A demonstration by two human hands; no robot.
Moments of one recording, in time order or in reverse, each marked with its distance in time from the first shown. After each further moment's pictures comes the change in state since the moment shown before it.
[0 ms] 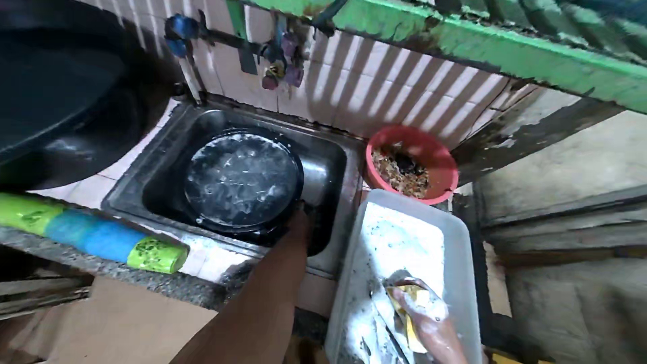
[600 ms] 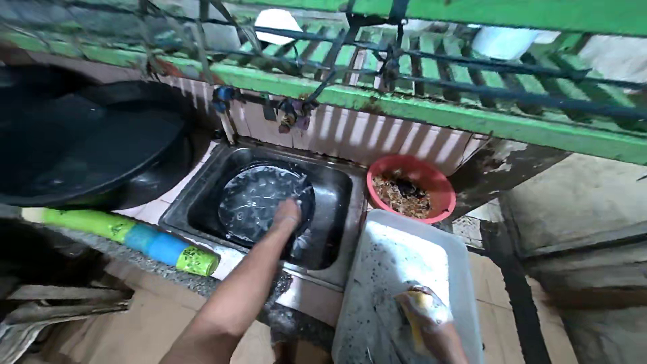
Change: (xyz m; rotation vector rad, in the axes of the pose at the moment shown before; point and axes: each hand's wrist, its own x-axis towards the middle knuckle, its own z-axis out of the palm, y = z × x) left_hand -0.069 0.008 -0.152 -0.031 0.265 0.049; right_hand 0.018 0.002 -0.005 -0.093 0.023 0.000
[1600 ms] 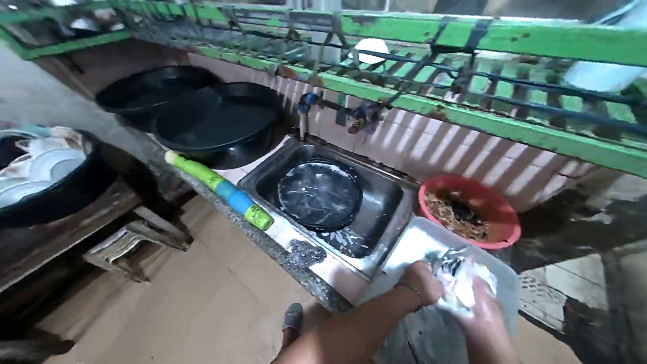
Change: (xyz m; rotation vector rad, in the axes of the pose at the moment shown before) left_hand -0.217 0.113 0.100 -0.599 -0.392 0.234; right_hand 0.049 -0.053 -0.008 0.814 -0.184 0.067
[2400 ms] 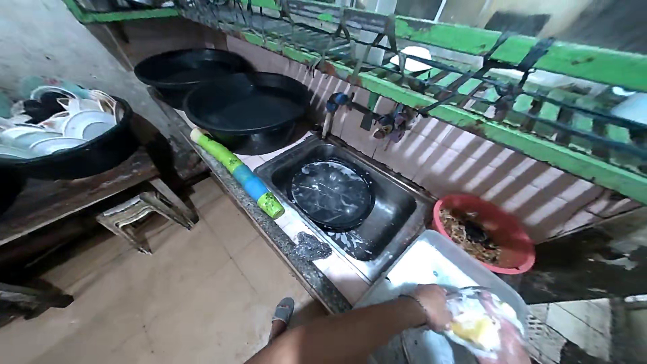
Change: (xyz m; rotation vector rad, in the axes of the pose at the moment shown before) left_hand -0.010 0.002 0.005 0.190 -0.212 0.025; right_hand -0.020 -0.016 -0.024 0.091 -0.119 0.019
